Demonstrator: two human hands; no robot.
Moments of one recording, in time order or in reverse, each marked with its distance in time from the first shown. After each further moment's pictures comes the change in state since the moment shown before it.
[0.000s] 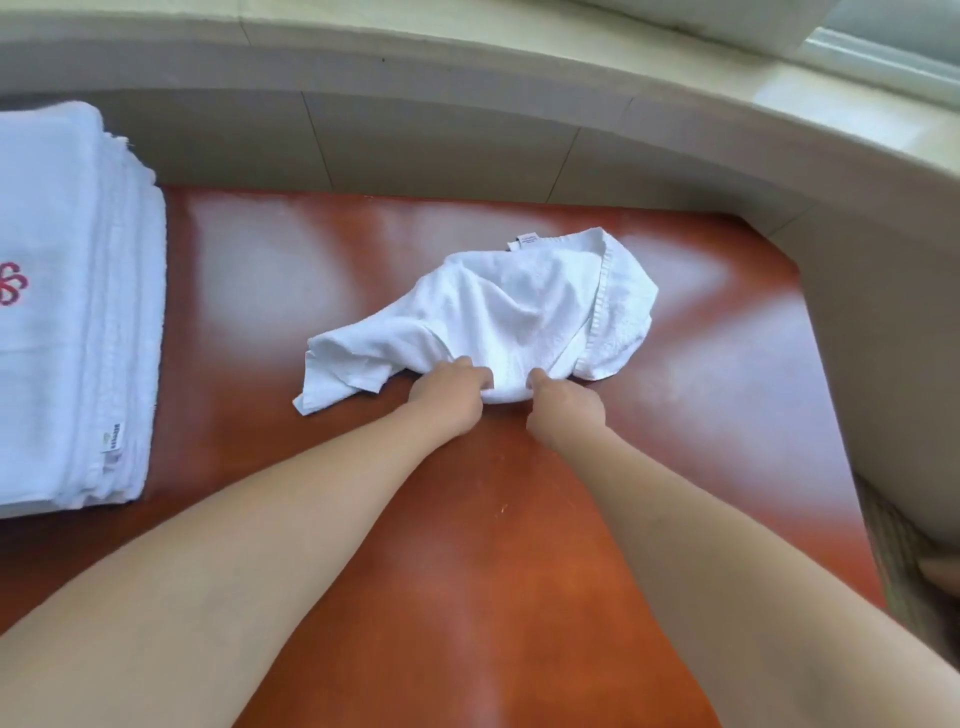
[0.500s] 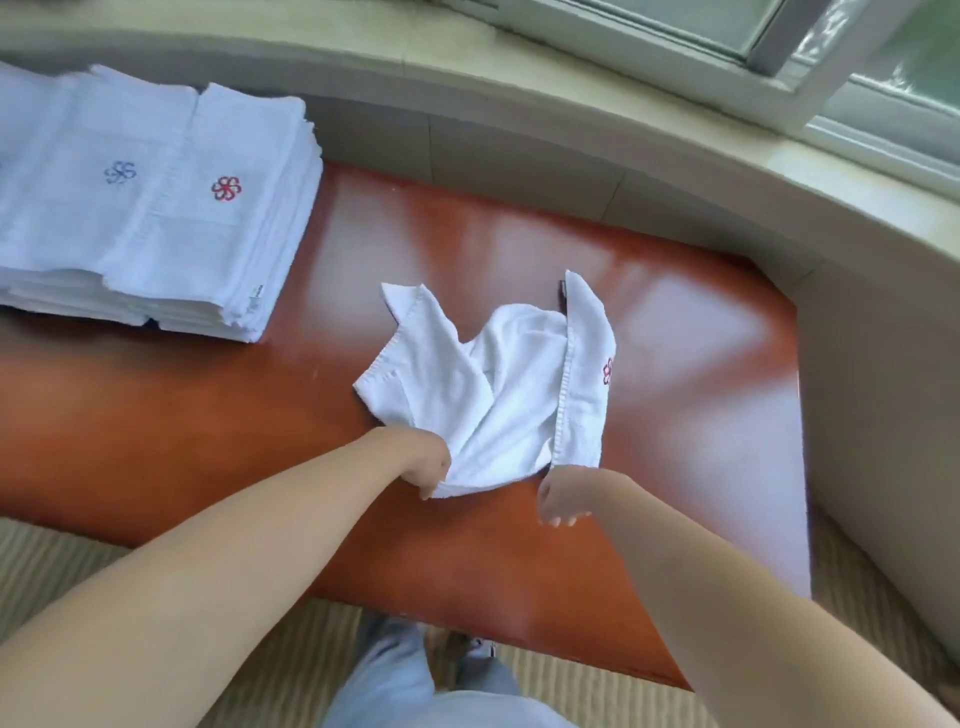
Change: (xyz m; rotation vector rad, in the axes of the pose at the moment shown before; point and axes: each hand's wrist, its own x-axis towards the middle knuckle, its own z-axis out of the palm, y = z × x) left_hand -0.233 0.069 0.047 0.146 -0.520 -0.228; right_hand -0.194 0.073 0.019 -0.204 -0.636 -0.261
